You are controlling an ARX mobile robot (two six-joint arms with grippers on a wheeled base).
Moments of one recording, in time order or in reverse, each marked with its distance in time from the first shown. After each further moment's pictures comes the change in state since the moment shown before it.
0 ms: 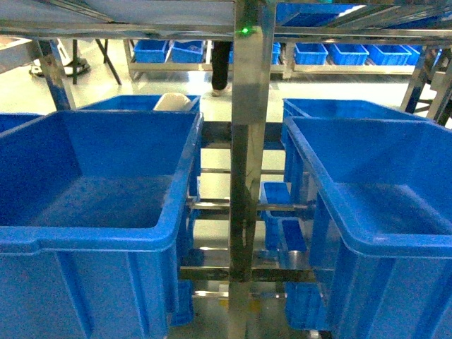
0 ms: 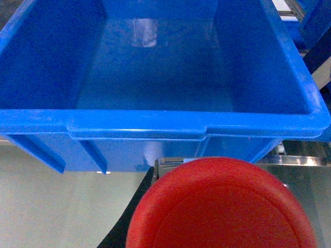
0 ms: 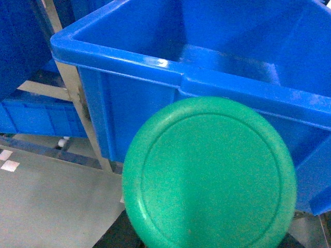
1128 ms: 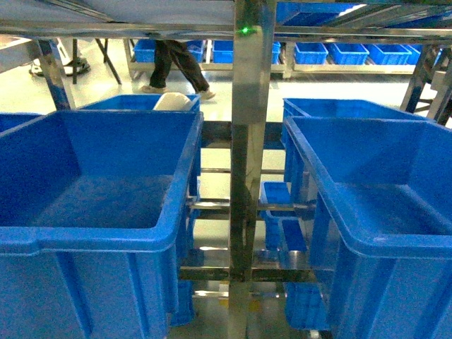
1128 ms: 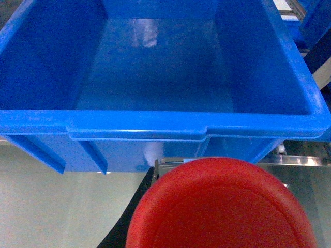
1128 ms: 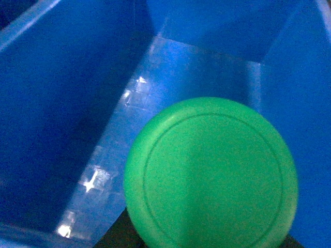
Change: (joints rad) left arm 0.000 0.001 0.000 0.000 0.000 0.000; right arm -0.159 0.889 0.725 -0.071 -0.094 -0.144
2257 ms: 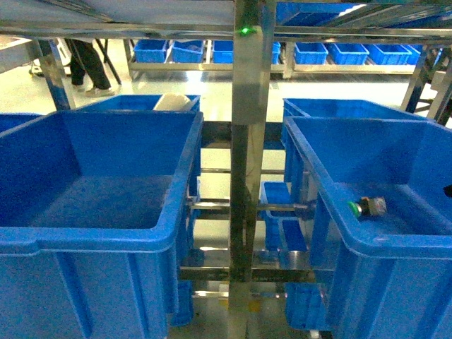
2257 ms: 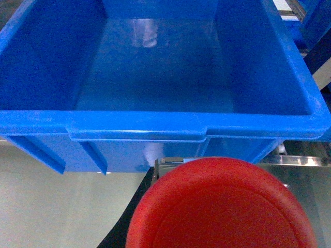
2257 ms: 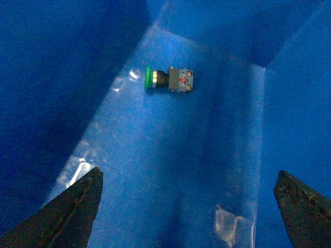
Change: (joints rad) left arm 0.000 0.000 0.000 0.000 0.000 0.000; right arm 0.050 0.274 0.239 -0.052 0.067 -0.072
